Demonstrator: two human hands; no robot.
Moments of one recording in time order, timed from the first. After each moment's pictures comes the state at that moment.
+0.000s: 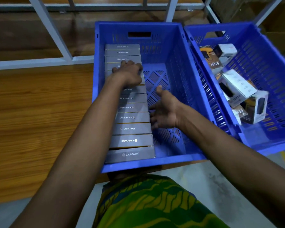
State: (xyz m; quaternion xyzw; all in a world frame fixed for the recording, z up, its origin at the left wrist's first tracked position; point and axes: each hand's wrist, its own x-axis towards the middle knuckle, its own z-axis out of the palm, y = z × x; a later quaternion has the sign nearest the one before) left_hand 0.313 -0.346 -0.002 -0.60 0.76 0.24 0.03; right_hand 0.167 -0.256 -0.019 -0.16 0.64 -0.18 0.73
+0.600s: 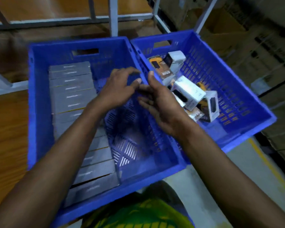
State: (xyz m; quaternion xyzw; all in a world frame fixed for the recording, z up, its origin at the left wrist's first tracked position) left_hand 0.208 -0.341 0.010 -0.45 0.80 0.30 -0.24; right_hand 0.084 -0.241 0.051 -0.28 0.59 -0.48 0.59
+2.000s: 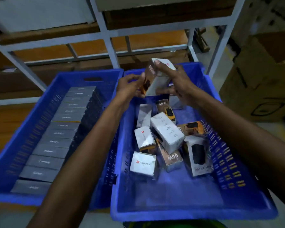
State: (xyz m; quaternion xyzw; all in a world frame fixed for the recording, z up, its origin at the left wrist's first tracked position) left_hand 0.013 -0.394 0.036 -0.63 0.45 0.42 -0.48; right_hand -0.164 -0.422 0.045 -0.47 0.45 -0.42 0.64
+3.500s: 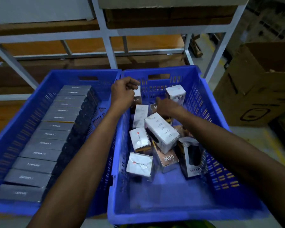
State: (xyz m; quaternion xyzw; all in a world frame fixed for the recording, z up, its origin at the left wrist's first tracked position) left_hand 0.035 -0.410 -0.001 -0.64 0.57 0.22 -0.47; right_hand -0.142 -0.454 -0.049 -0.79 0.58 0.09 0.19
